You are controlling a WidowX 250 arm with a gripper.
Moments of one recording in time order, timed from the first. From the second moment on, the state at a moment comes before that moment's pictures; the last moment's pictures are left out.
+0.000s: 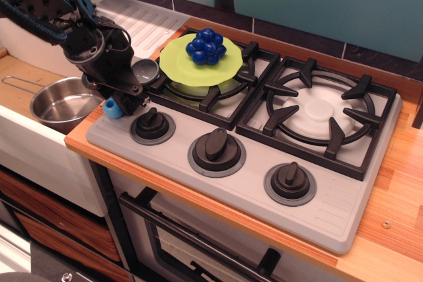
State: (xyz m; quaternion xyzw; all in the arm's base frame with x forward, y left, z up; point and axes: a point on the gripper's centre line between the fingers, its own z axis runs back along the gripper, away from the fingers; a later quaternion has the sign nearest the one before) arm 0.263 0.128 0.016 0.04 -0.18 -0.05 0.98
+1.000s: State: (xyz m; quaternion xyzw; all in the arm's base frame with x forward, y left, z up) arm 0.246 0.128 0.048 0.02 -0.07 -0.07 0.99
